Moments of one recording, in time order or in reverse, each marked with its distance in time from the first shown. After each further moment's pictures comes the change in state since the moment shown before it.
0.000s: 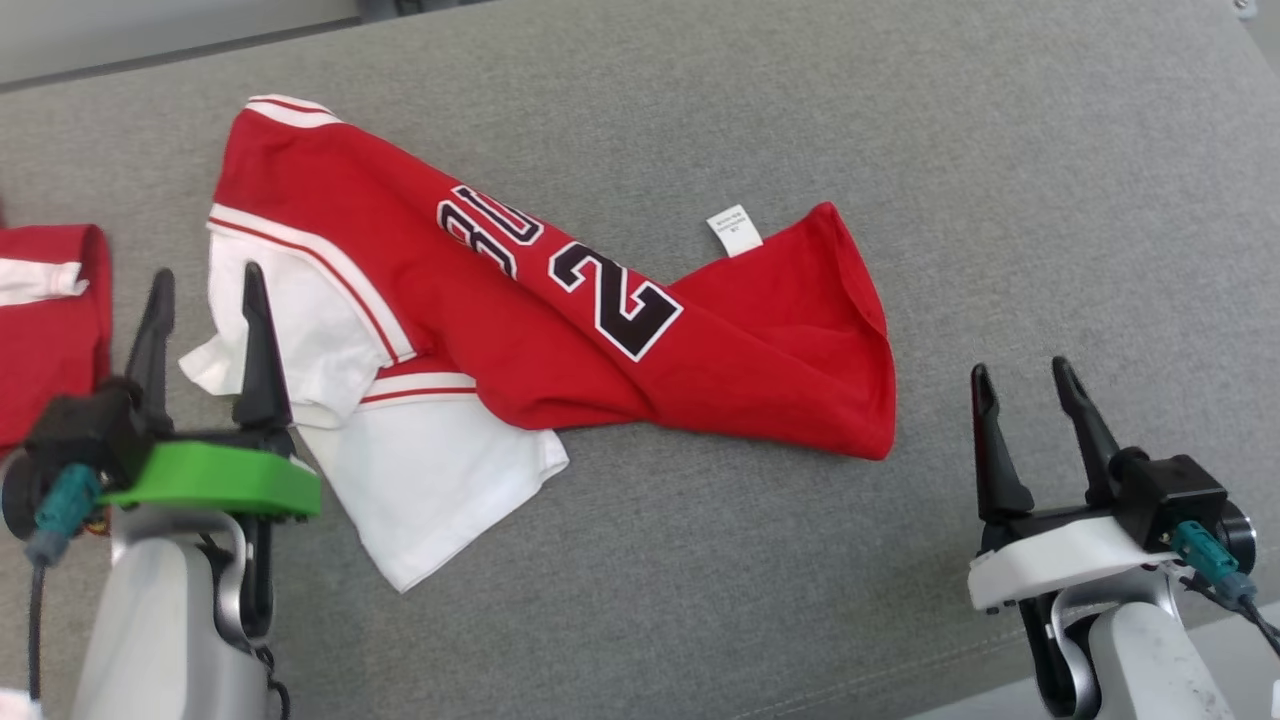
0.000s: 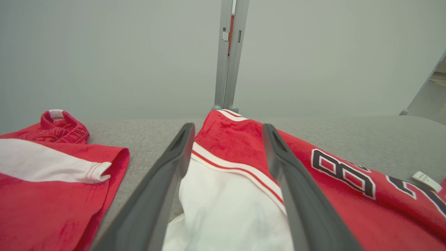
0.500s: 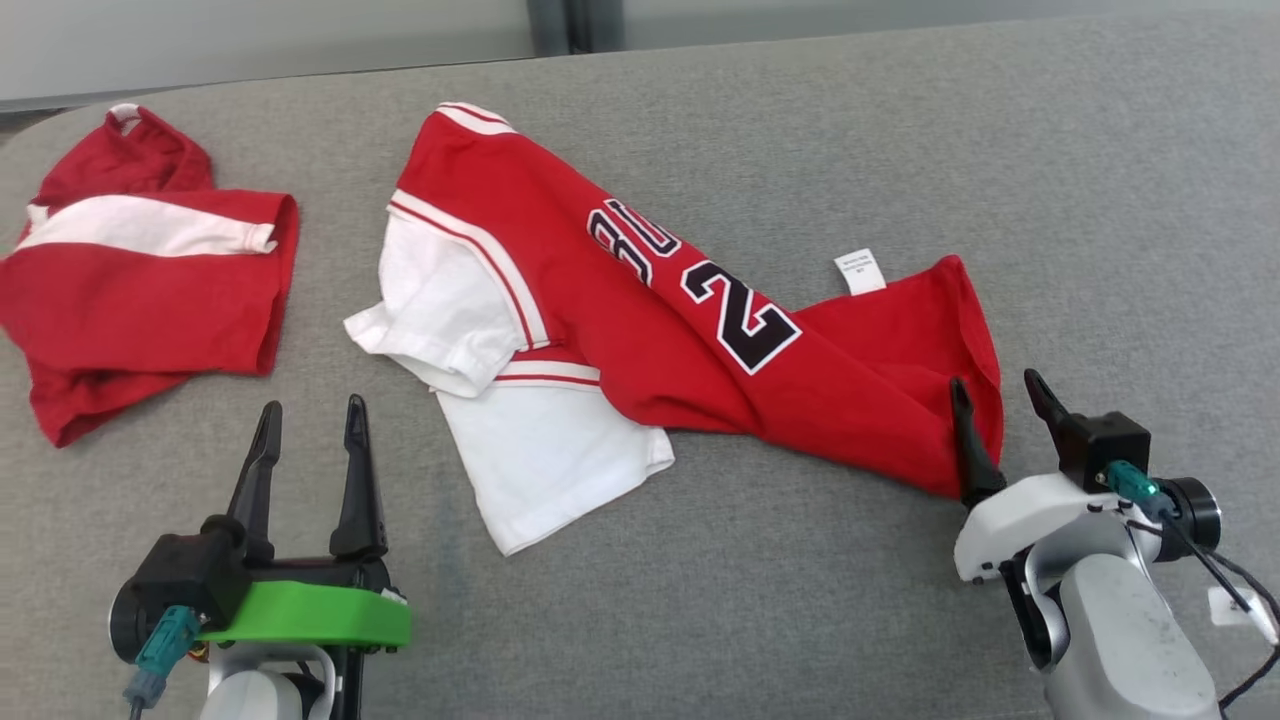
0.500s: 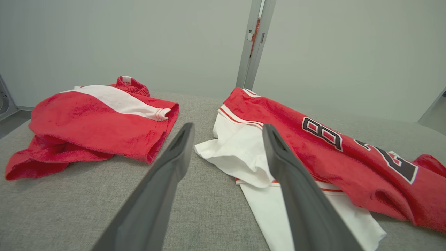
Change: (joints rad) left arm 0.293 -0.105 -0.057 -0.210 -0.007 0.013 0.000; right arm -0.180 0.001 -0.034 0.384 -0.105 0.000 0.002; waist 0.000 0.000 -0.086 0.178
